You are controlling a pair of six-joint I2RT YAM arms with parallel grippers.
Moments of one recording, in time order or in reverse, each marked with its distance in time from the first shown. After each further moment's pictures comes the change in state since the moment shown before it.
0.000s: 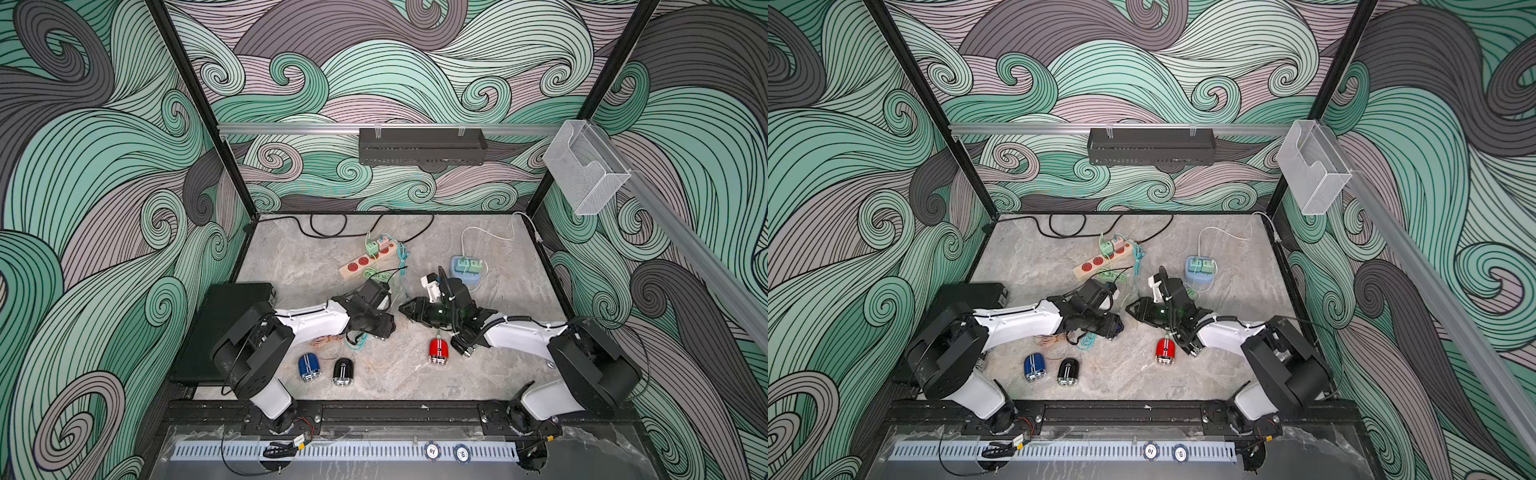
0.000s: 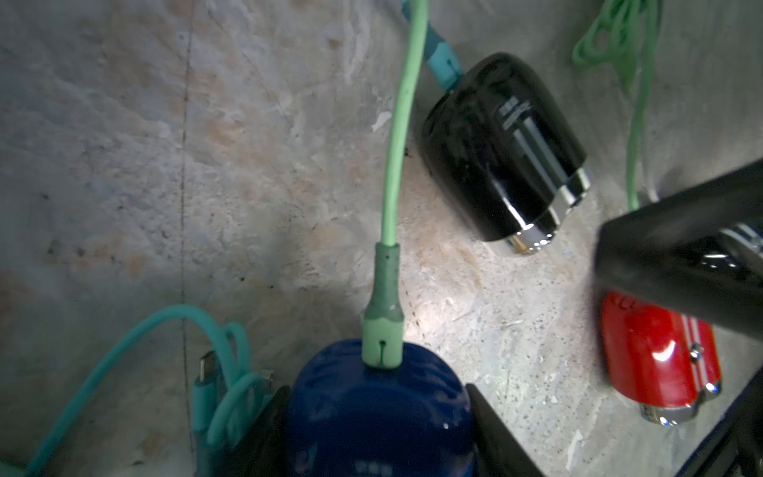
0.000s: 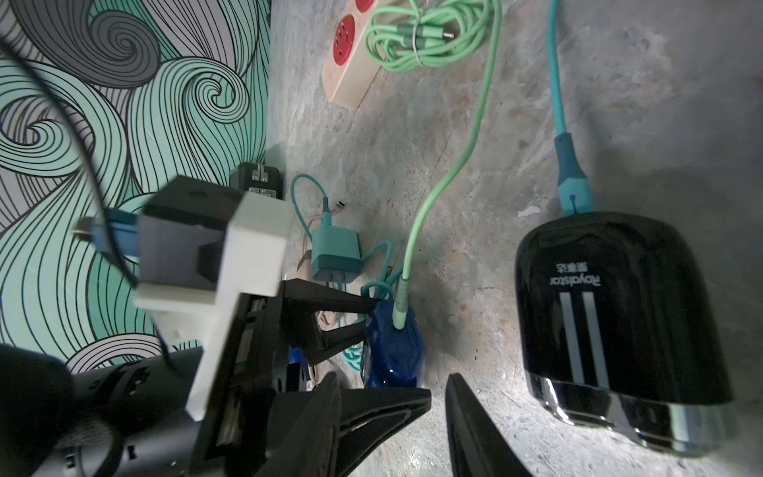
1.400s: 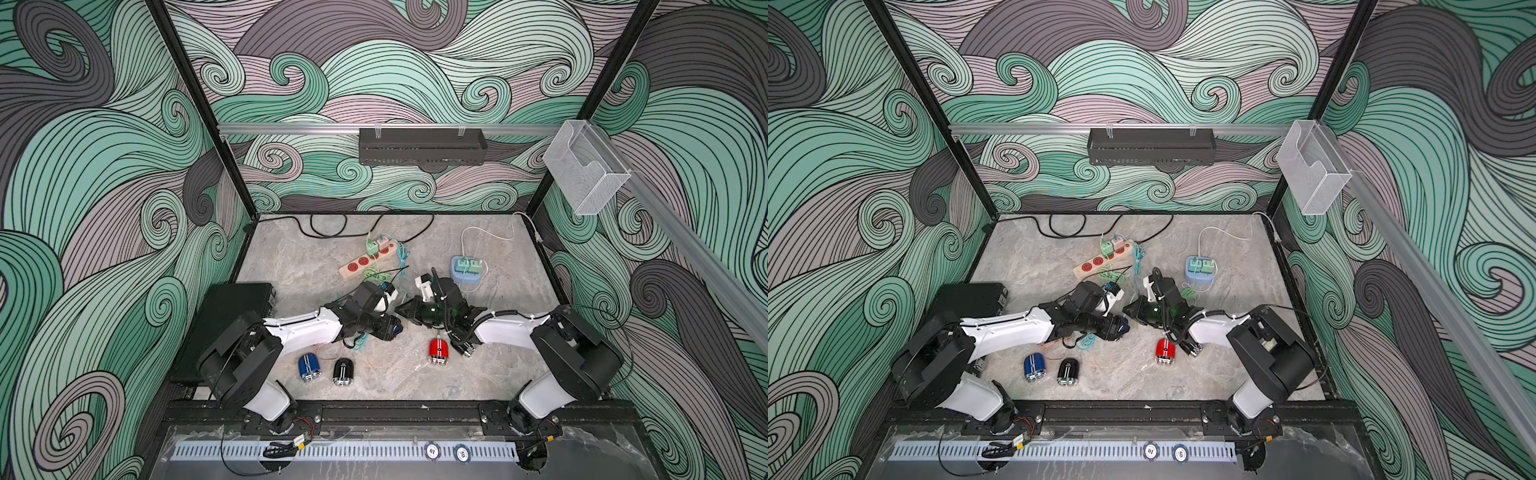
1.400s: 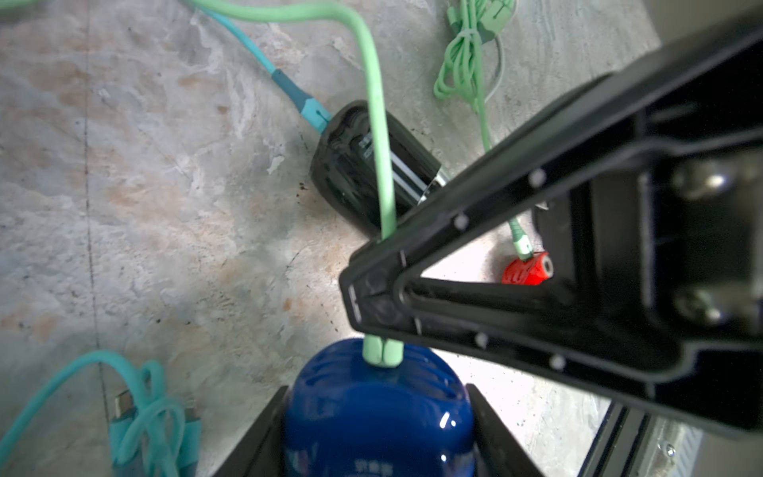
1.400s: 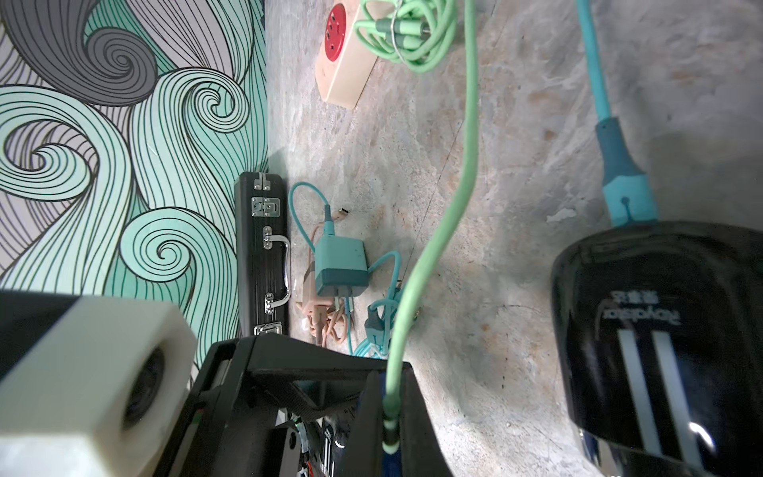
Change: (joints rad) left arm -0.001 -0.081 -0.084 0.146 0.112 0.055; right arm 0.013 0.078 0.039 0.064 0.007 0.076
